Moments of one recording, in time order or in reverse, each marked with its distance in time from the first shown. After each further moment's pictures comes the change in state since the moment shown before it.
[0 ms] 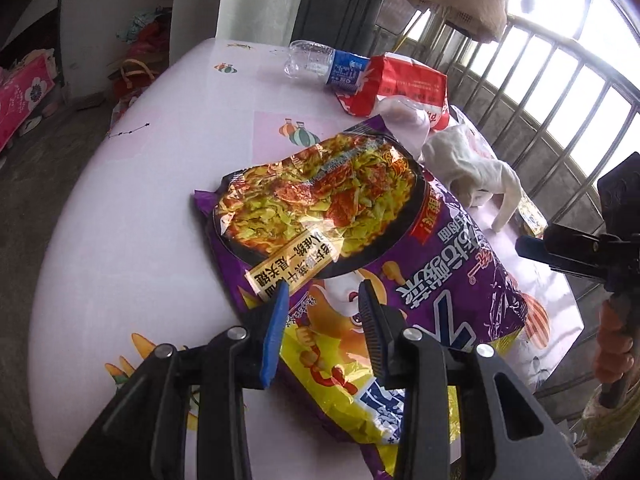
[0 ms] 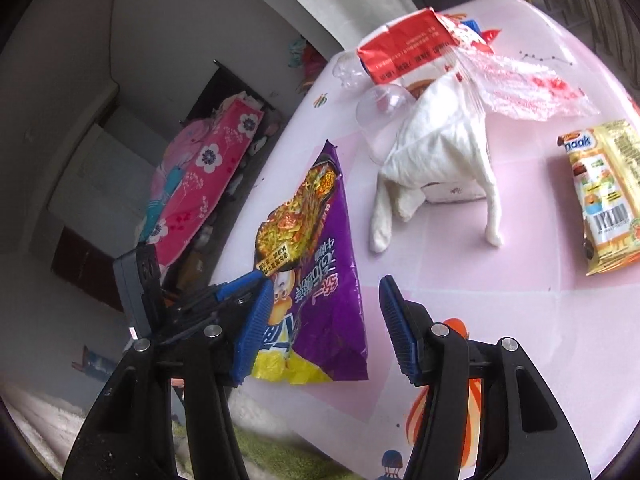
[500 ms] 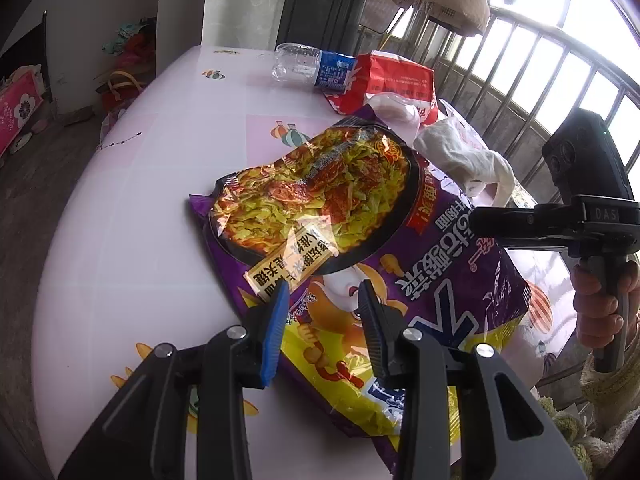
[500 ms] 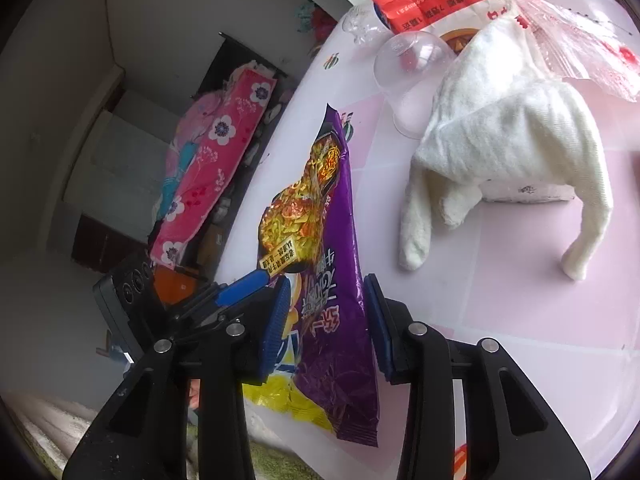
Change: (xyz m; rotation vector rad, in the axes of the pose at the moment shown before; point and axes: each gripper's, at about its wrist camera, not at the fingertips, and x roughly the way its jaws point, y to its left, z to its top) left arm 0.000 0.003 -0.002 0.048 -0.012 -0.025; right arm 0.041 0.007 0.013 -0.009 0.135 0.064
